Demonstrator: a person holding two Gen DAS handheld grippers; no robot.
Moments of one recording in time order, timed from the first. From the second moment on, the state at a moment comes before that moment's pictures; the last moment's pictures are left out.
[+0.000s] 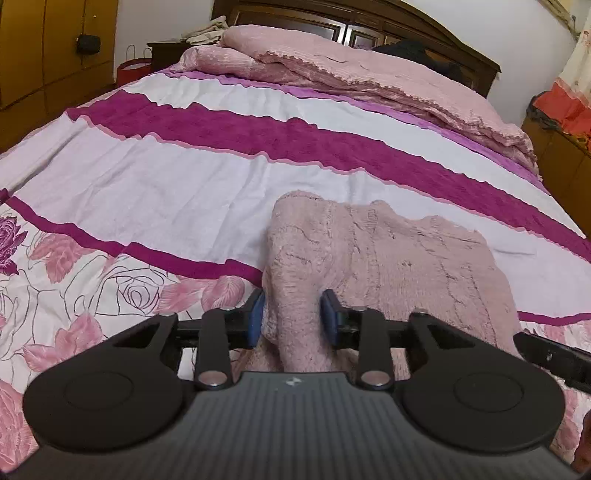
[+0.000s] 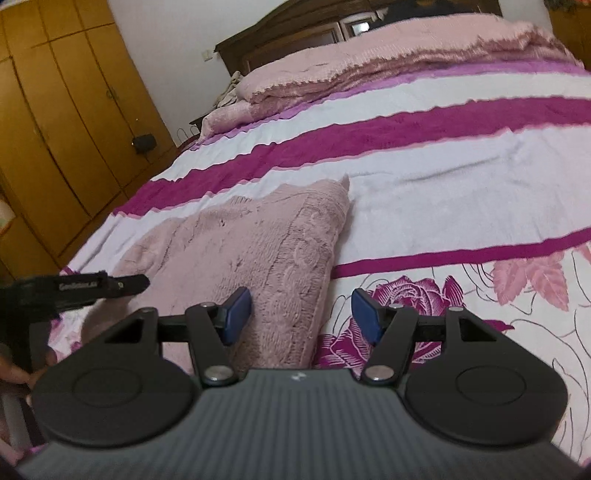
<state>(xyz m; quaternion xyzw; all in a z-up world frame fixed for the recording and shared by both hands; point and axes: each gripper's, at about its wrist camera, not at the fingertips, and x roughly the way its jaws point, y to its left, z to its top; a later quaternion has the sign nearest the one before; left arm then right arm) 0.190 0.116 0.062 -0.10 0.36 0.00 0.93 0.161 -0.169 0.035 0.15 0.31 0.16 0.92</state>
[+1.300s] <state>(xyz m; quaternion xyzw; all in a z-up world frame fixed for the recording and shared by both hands) 0.169 0.150 0.047 -0.19 0.42 -0.05 0.89 0.175 -0.175 0.028 0.24 0.37 0.17 0.88</state>
